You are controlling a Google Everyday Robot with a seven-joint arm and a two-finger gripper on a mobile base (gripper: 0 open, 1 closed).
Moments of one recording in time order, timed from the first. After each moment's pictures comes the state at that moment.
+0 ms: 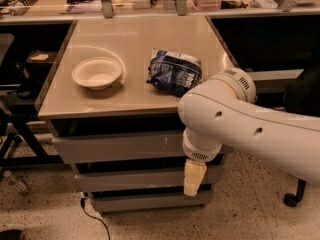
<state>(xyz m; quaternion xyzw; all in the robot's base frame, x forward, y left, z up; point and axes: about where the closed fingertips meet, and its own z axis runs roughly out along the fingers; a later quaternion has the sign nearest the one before) 0.451 -0.101 0.724 -0.62 0.78 -0.06 0.09</state>
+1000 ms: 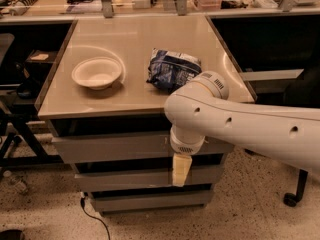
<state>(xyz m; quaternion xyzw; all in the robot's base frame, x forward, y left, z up) 0.493 -0.072 0.686 -0.64 0.76 -0.05 0.09</state>
